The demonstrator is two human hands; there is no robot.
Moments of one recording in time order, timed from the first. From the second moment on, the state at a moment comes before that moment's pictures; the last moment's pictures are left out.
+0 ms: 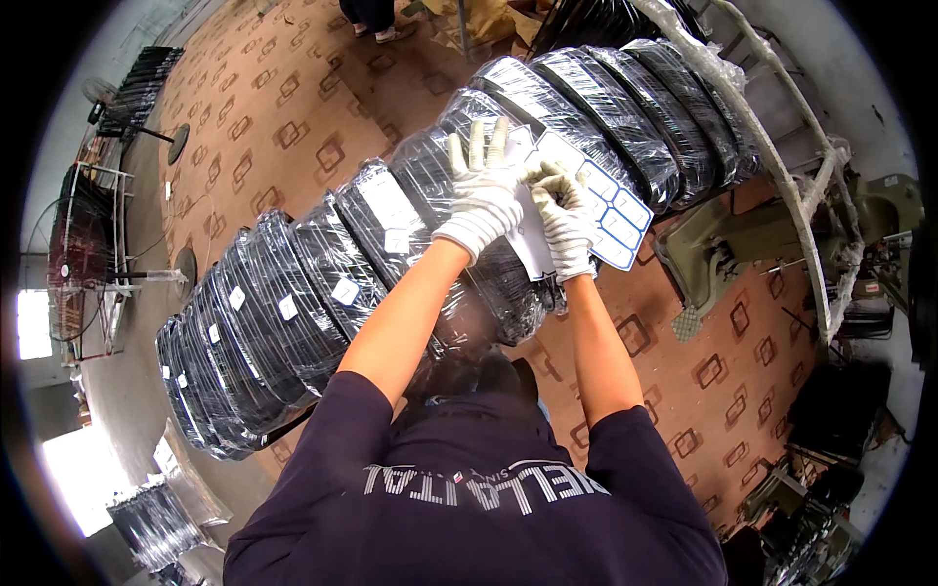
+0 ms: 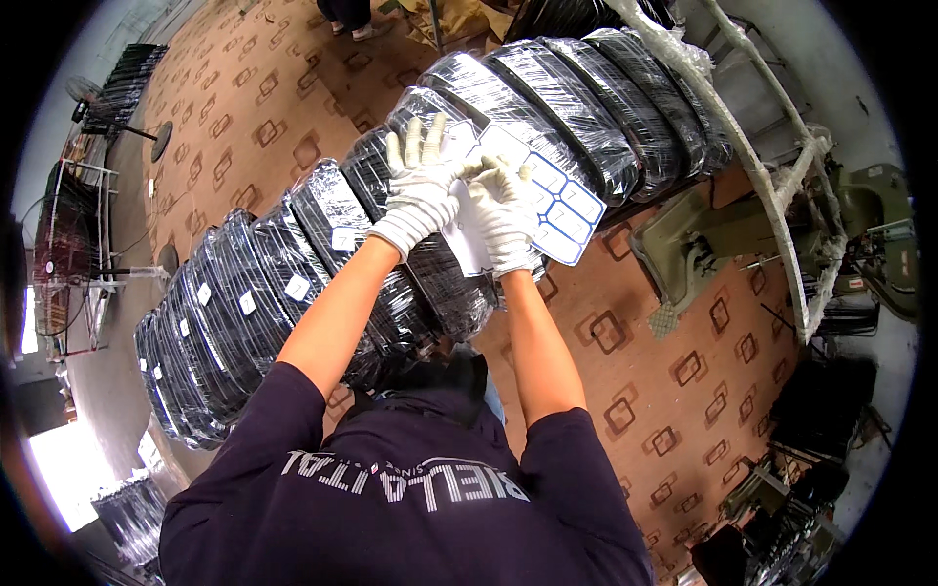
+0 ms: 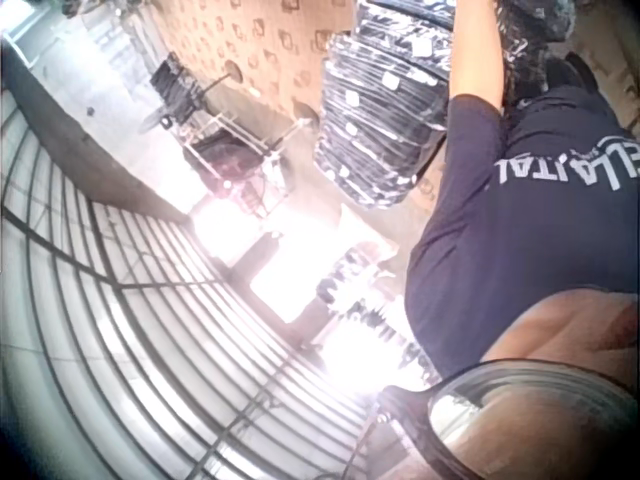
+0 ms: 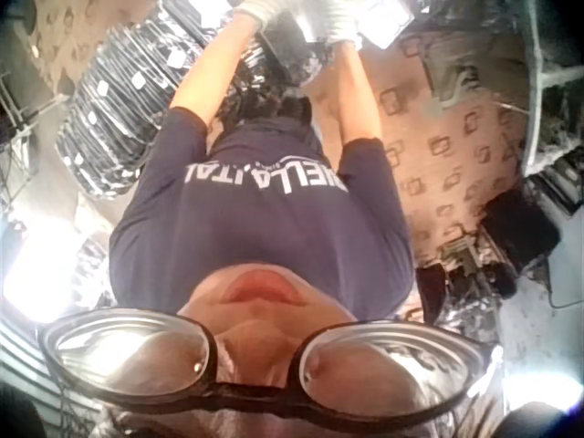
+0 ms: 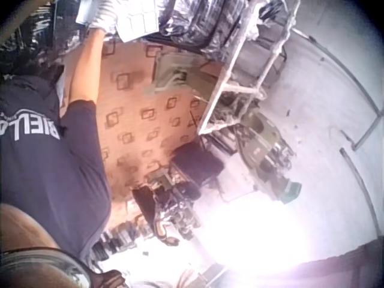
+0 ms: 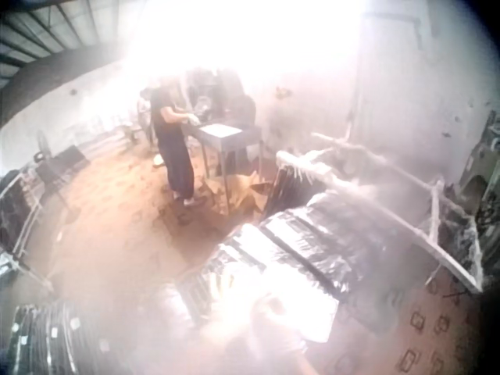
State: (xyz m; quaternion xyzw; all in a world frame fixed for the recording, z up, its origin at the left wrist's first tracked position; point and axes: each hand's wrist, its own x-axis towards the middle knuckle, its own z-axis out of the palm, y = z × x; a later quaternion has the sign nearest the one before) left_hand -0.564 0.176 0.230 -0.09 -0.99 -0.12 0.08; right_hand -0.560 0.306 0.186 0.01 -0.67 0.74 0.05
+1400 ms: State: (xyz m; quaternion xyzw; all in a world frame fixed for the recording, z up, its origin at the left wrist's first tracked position) left_hand -0.505 0.253 0.152 -0.03 -0.88 -0.45 0.16; right_hand -0.547 0.199 0.218 0.15 -0.97 0.14 0.12
